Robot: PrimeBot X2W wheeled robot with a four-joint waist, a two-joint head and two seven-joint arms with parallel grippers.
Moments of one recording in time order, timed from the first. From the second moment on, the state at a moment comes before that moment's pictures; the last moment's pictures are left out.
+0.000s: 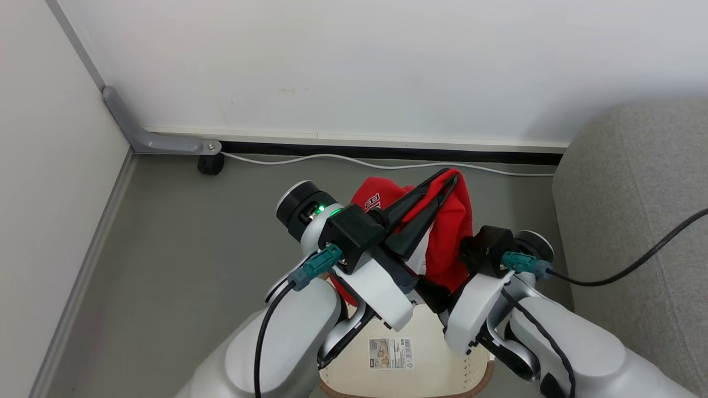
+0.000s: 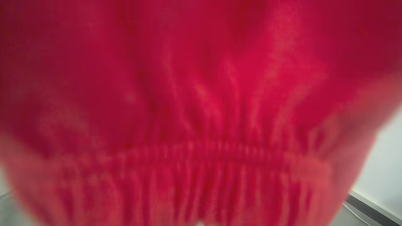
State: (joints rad) left arm -0.60 0.04 -0.78 0.28 -0.40 -0.06 -0.25; right arm -0.67 -0.26 1.05 0.54 0.67 0.13 -0.26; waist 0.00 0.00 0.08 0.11
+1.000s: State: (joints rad) left arm -0.56 0.05 -0.71 0.42 -0.42 -0.10 -0.26; right arm -0.54 -0.28 0.67 0.44 0.54 0.13 -0.26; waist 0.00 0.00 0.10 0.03
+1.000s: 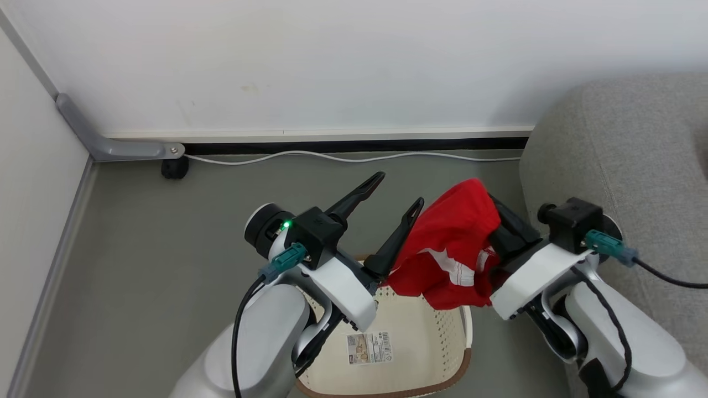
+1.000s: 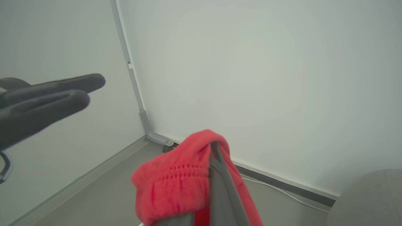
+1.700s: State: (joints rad) left arm -0.47 0.06 -0.68 0.43 -0.41 -0.12 -0.26; right arm -0.54 -0.33 0.46 0.32 0.49 0.13 -0.26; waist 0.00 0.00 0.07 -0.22
